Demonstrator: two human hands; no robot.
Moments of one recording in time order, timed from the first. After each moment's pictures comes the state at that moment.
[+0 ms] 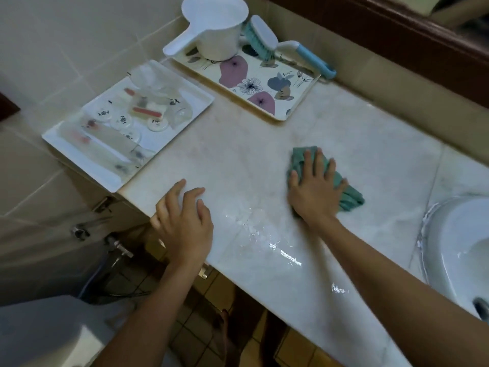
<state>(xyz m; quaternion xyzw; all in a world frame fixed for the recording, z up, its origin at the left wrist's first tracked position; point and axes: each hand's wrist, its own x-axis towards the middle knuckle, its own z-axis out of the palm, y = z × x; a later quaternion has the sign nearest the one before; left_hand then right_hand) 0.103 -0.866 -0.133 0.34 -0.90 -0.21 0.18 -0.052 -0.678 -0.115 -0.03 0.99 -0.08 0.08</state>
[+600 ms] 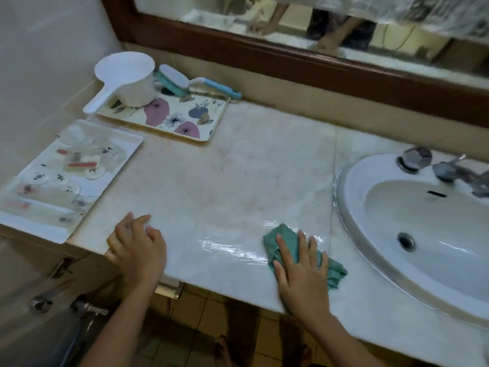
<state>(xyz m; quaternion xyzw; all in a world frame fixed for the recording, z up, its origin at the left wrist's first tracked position) 0.103 -0.860 -0.121 0.32 -0.92 -0.20 0.14 0.152 -0.558 -0.112 0.02 0.99 -0.11 0.06</state>
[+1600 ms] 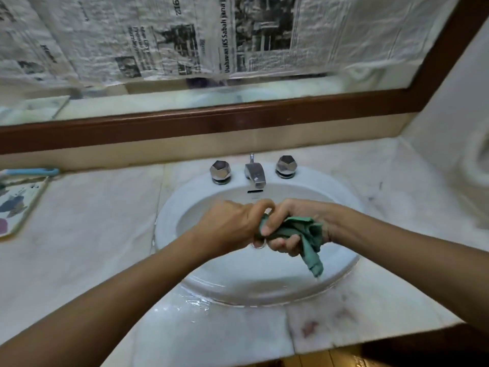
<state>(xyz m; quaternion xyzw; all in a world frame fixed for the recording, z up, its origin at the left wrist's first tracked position) 0.061 -0.327 0.045 -0.57 -0.78 -0.06 0.24 0.116 -0.150 0.082 0.10 0.56 -0.65 0.51</state>
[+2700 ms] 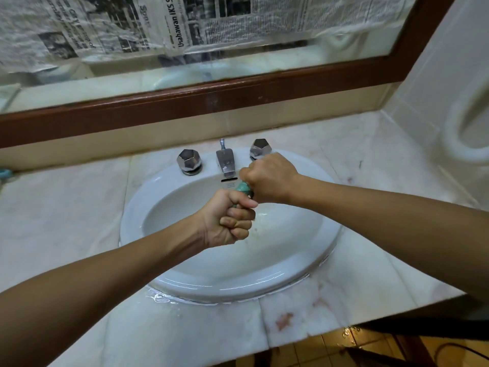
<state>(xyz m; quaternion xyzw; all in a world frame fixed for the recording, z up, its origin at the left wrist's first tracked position) 0.055 -0.257 0.038 0.05 -0.45 -0.63 -0.63 0.068 -0.106 0.051 -0.17 0.98 0.04 -0.06</state>
